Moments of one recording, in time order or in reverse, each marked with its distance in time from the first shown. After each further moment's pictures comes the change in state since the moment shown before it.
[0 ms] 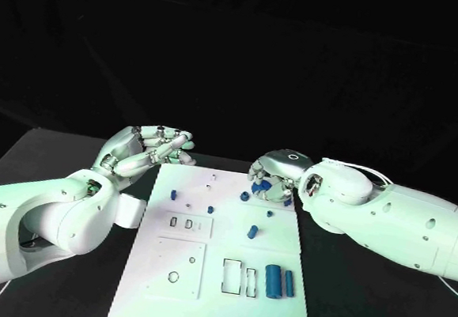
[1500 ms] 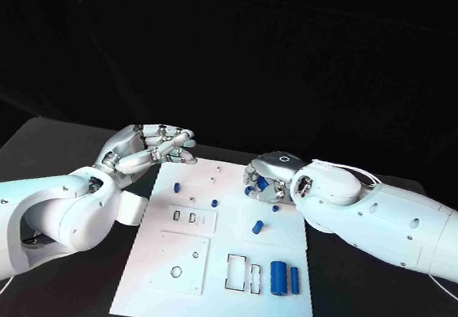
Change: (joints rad) left arm 0.001 0.000 0.001 0.002 0.016 0.003 -0.020; left_hand 0.000 0.000 0.003 -0.003 0.000 -0.007 0.000 -0.004 0.000 -0.004 0.003 -0.009 0.000 -0.004 0.004 0.000 0.006 0.000 0.000 0.000 0.000 -0.003; right arm -0.022 0.049 -0.001 -0.042 -0.034 0.013 0.002; right_hand 0.033 0.017 0.055 0.031 0.007 0.030 -0.002 0.026 0.030 -0.001 -0.005 0.053 0.001 0.007 0.000 0.151 0.121 -0.016 0.095 -0.003 0.118 0.179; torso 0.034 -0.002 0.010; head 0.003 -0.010
